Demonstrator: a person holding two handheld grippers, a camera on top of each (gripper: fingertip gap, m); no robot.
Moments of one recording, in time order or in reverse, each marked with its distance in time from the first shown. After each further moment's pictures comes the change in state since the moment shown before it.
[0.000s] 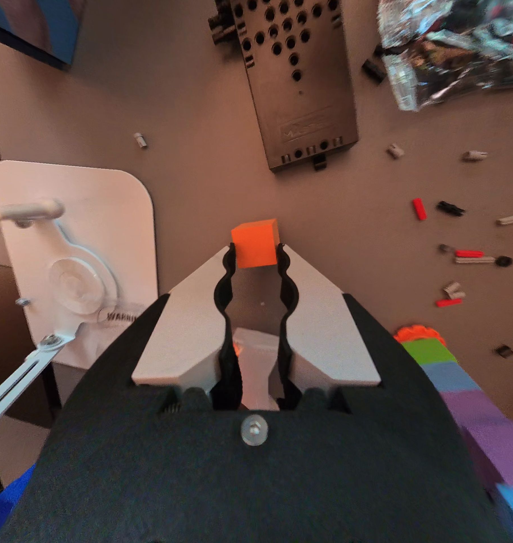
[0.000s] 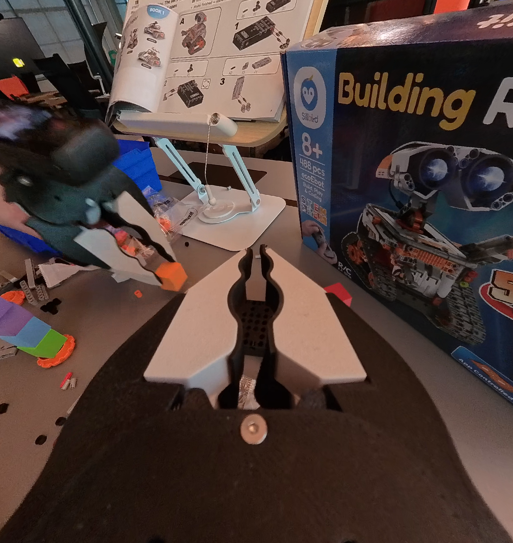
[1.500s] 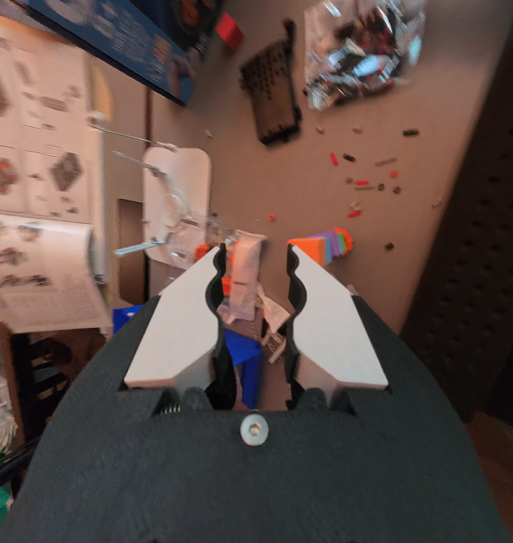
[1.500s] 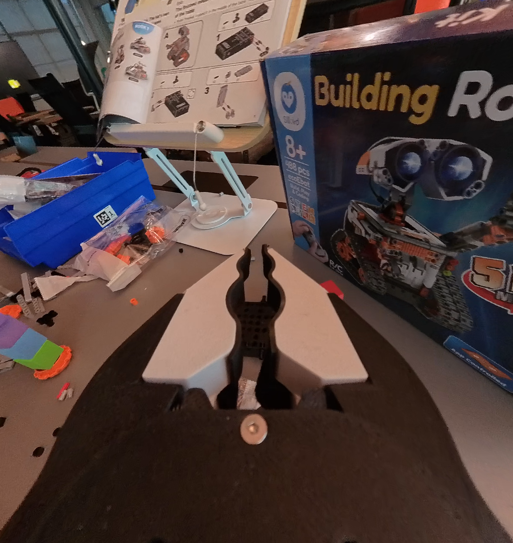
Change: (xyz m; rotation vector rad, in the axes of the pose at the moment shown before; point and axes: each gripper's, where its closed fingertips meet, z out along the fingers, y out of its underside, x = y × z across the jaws) left arm 0.071 0.027 -0.203 0.101 -0.303 0.036; right arm 0.010 -0.001 -0.004 0.023 0.024 0.038
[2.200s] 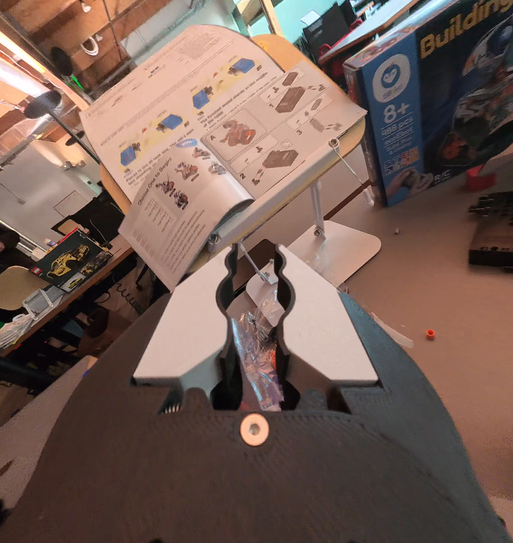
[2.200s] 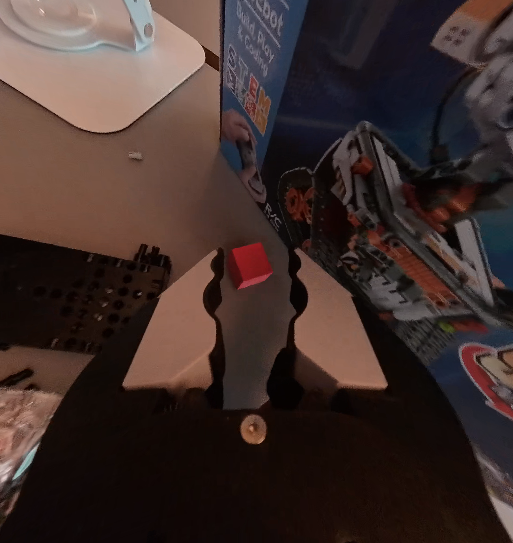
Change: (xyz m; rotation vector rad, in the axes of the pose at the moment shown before) left arm -0.110 0.078 0.035 0.534 -0.683 -0.455; right arm 0.080 0.078 0.068 -0.448 0.201 -0.375
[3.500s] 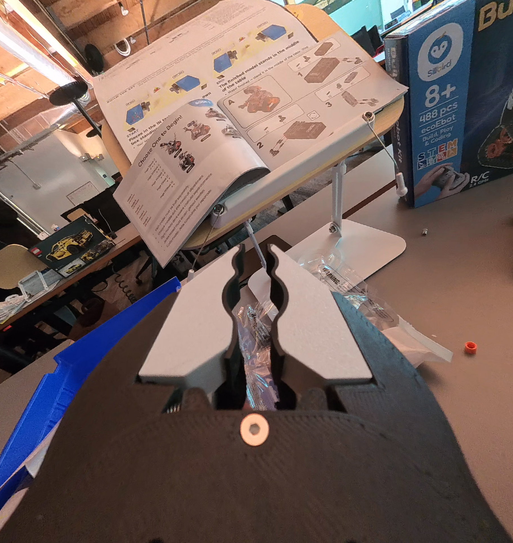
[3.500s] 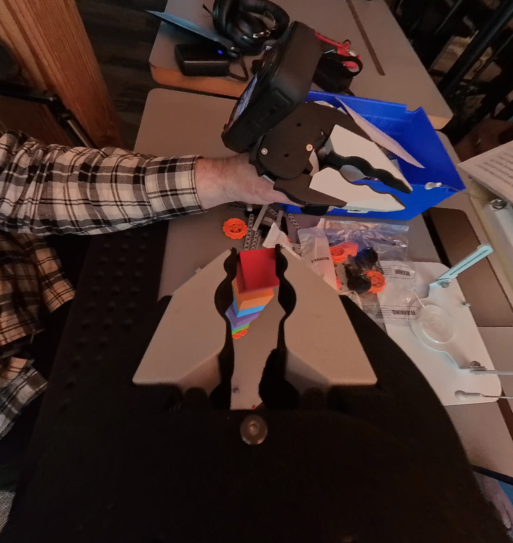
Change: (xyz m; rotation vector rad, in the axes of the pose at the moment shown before) left arm -0.007 0.042 0.022 0.042 -0.067 -0.085; right arm -0.298 -0.155 -0.192 0.310 -0.870 -0.519
